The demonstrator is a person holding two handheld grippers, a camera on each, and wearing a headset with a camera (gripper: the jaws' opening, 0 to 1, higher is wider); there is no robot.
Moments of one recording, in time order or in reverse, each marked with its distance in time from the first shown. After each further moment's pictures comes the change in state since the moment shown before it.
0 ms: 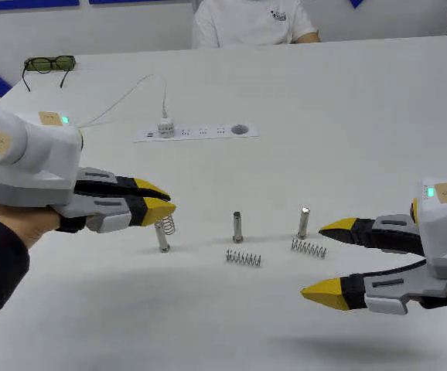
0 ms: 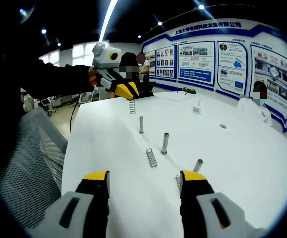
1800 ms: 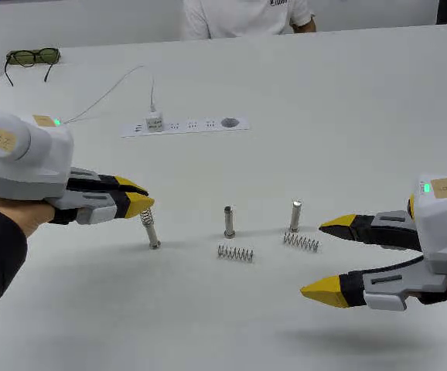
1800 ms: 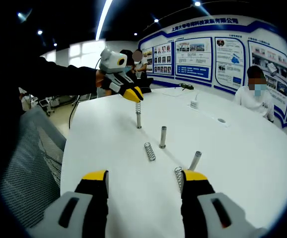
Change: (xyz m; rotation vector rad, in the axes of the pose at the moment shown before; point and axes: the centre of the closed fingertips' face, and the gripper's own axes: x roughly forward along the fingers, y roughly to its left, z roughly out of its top) left arm 0.017 0.037 -0.032 -0.057 0.059 0.059; right arm 0.000 -0.002 -0.010 0.024 0.024 -0.007
